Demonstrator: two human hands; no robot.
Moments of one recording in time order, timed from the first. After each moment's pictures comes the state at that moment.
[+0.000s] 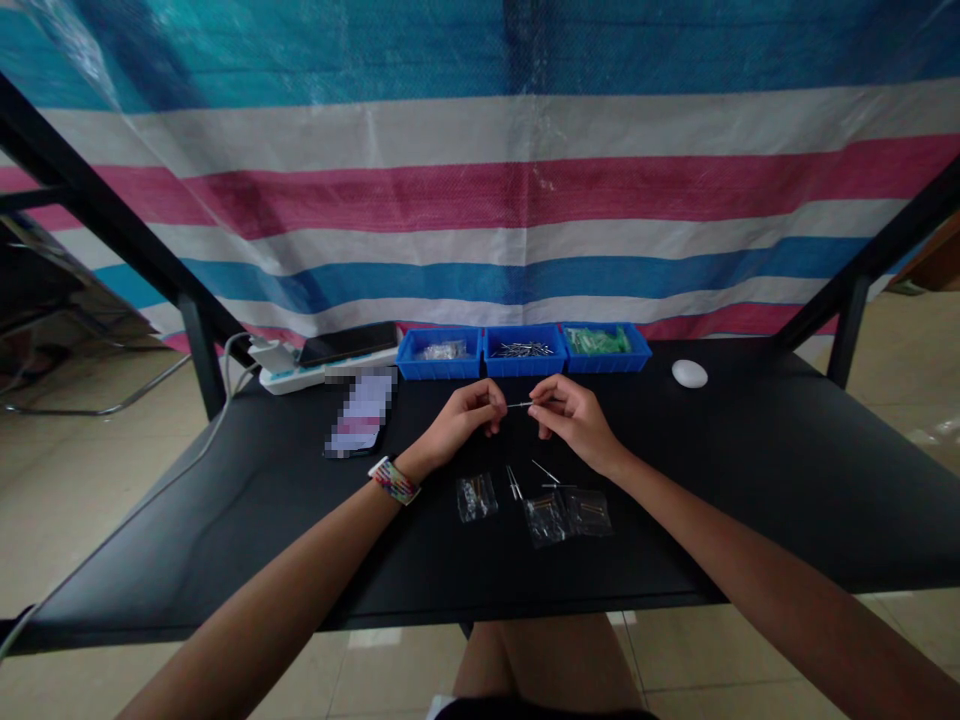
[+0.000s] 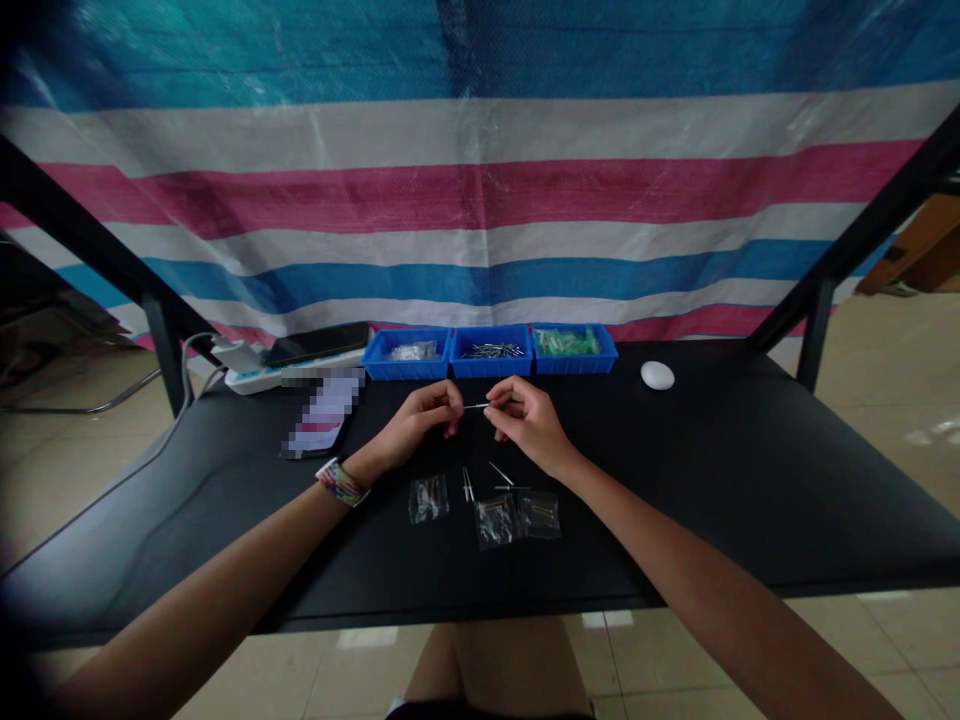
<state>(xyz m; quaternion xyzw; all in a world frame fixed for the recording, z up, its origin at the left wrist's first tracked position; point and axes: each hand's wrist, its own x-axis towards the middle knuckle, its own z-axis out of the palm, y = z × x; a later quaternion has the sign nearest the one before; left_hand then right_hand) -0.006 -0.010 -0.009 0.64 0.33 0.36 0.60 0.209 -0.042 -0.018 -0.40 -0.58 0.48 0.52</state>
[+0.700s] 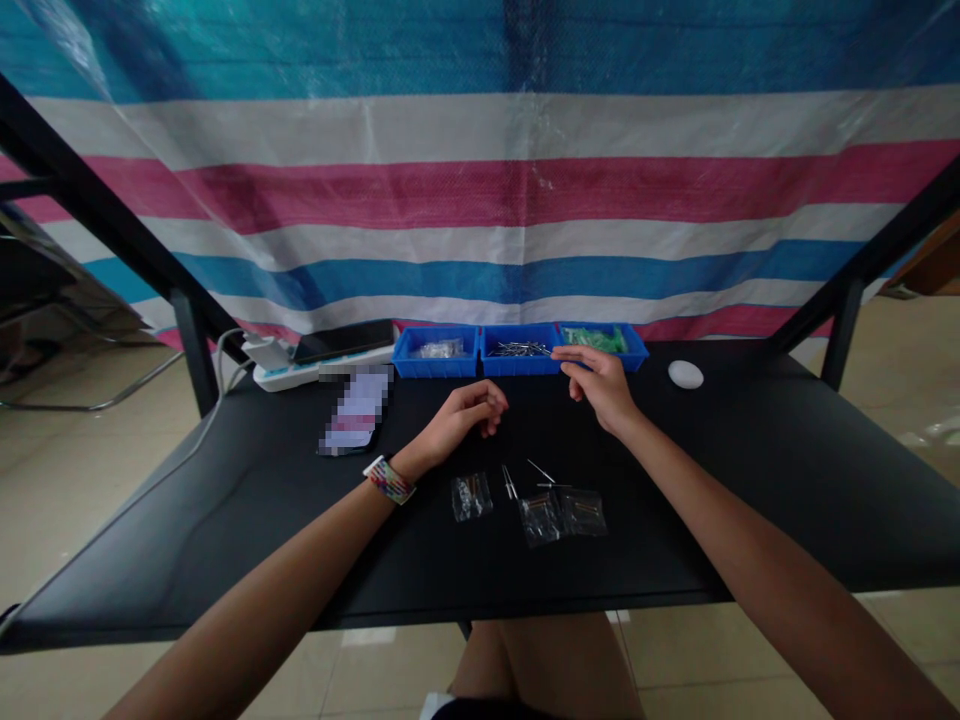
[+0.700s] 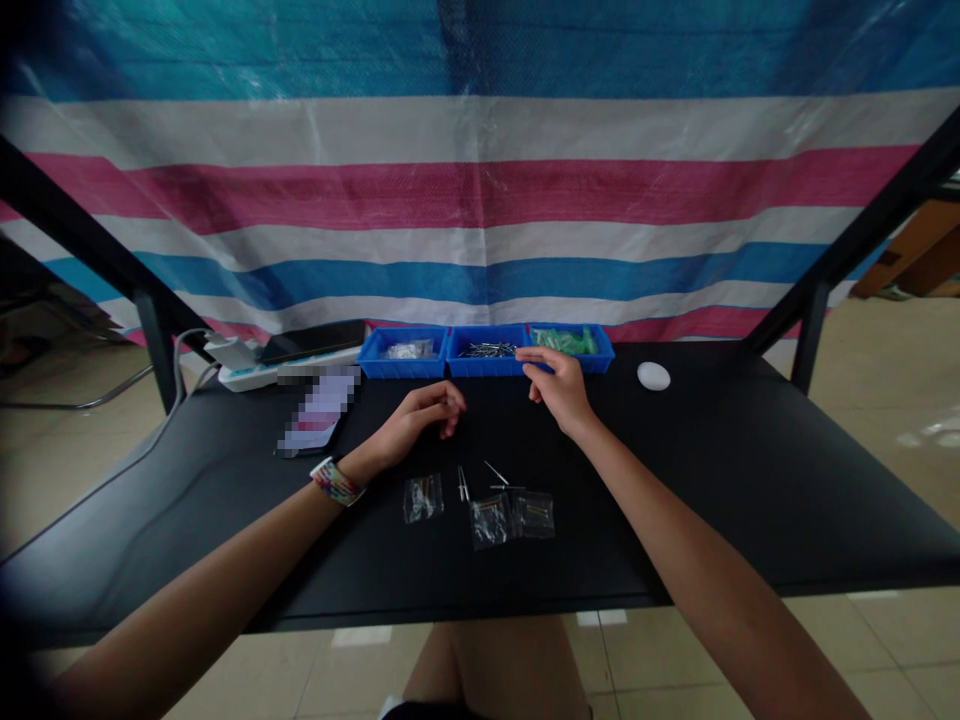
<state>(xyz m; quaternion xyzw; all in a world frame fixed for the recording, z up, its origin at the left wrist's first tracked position) -0.006 -0.008 -0.011 0.63 0.32 0.35 0.62 0.252 0.006 -0.009 -0.48 -0.53 0.40 0.57</state>
